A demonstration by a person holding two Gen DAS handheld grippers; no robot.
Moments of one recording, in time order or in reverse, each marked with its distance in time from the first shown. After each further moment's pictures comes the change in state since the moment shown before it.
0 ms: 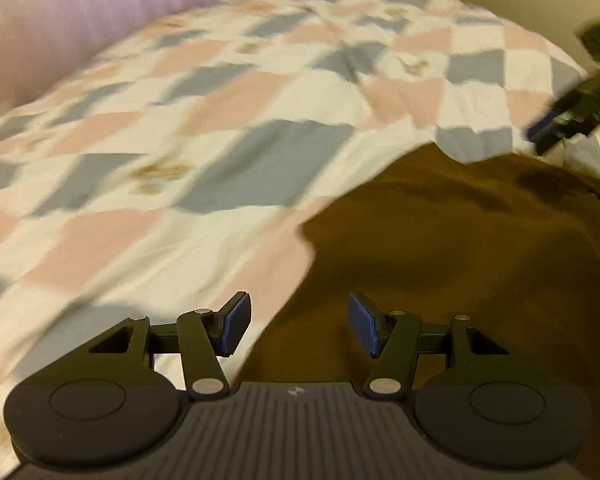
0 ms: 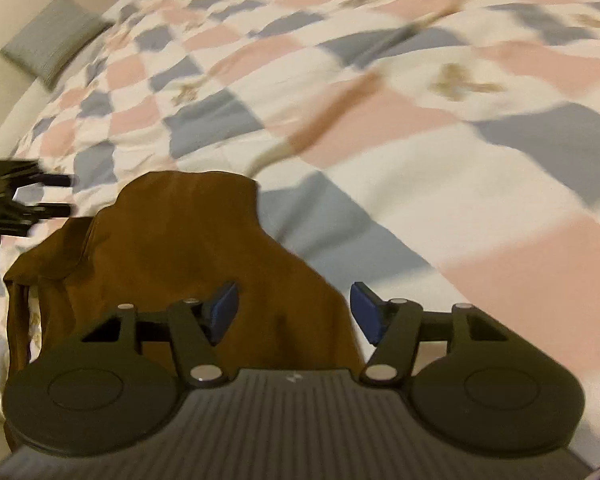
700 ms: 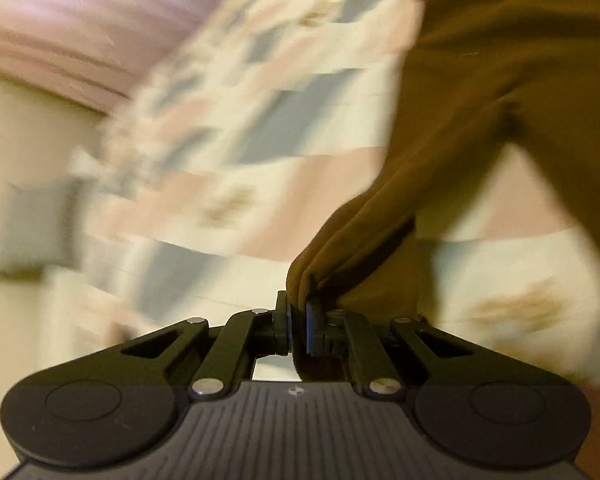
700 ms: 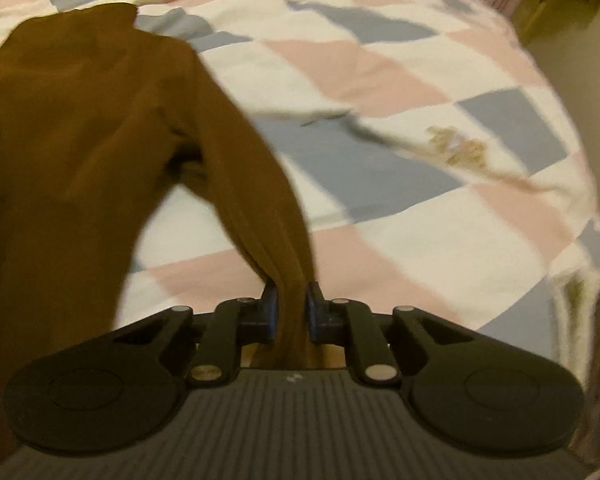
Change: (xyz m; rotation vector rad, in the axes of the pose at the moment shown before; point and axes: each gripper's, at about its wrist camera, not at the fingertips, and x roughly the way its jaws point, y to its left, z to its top) left arm -0.136 -0.018 -0.174 0.209 0.327 0.724; right arm -0.086 0.050 -0.204 0.016 0.078 -0.710
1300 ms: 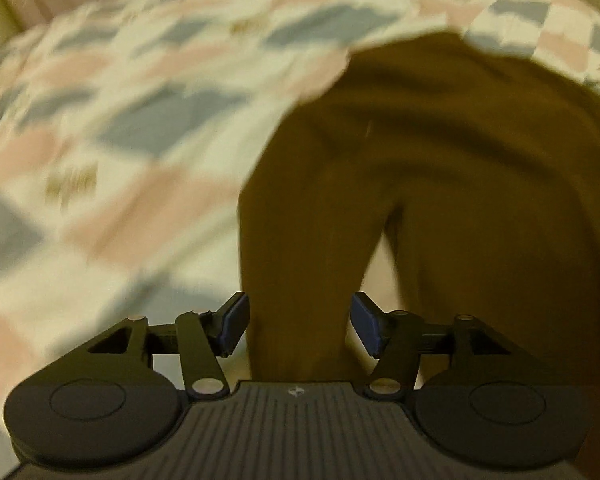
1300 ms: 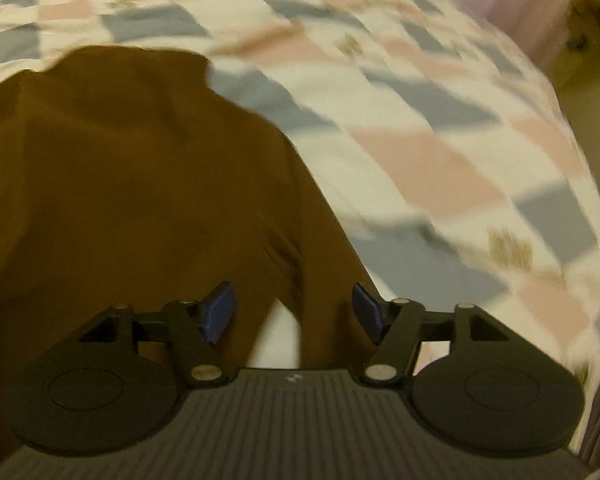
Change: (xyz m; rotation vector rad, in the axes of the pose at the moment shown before) left arm 0.013 -0.021 0.012 -0.396 -0.012 -0.576; right arm -0.021 0.048 0.049 -0.044 -0.067 0.063
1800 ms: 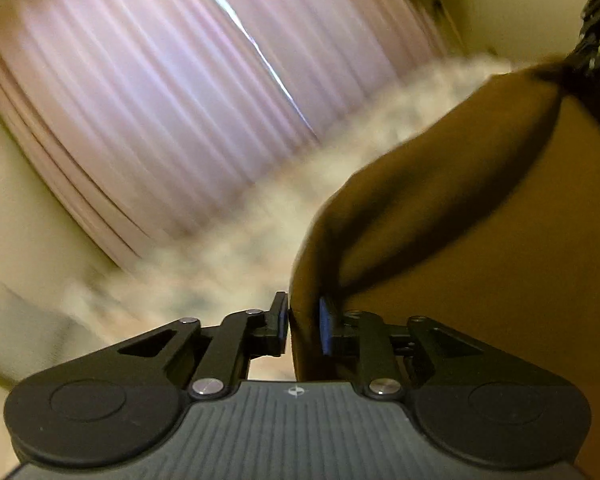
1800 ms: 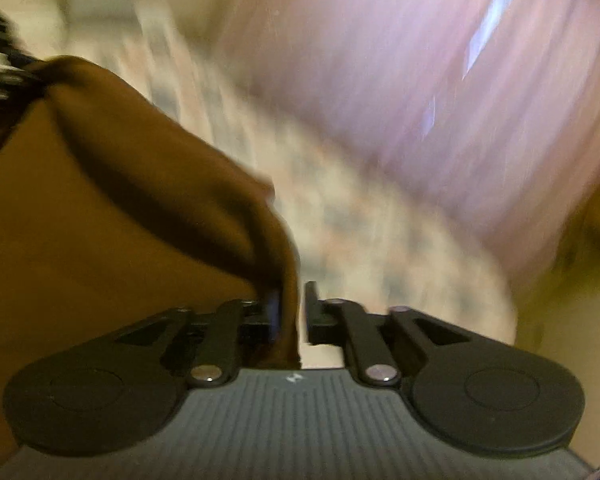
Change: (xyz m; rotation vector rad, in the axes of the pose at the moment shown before) left arm -0.153 -0.071 0.147 0.271 -0.505 0.261; right arm -0.142 0.015 0.176 -0.304 -0.385 -0.018
